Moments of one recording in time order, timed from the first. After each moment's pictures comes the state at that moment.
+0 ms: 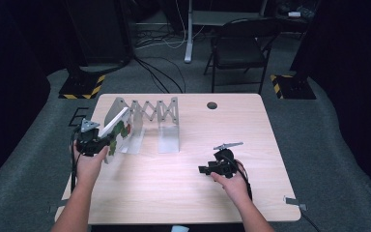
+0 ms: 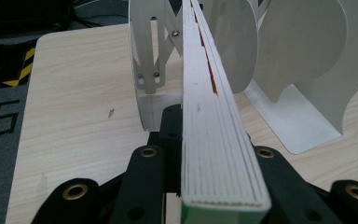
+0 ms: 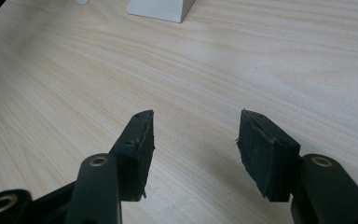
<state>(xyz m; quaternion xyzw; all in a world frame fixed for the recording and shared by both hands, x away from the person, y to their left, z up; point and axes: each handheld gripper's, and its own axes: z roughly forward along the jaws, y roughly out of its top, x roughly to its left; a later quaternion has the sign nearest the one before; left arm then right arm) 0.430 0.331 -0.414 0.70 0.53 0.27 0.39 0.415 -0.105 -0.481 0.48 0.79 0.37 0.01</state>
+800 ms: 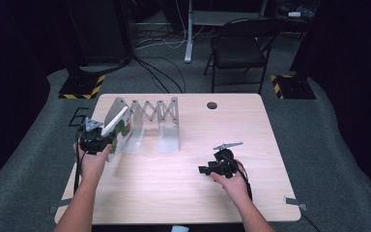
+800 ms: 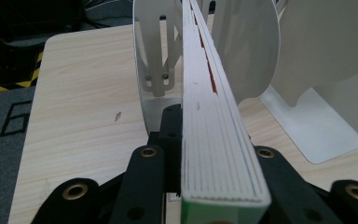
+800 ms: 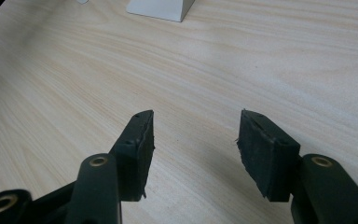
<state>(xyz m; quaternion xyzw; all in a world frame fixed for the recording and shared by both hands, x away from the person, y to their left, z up) 0.440 0.327 -0.423 0.70 0.54 0.29 0.38 0.415 -0.105 -0.482 0.48 0.79 0.37 0.01</state>
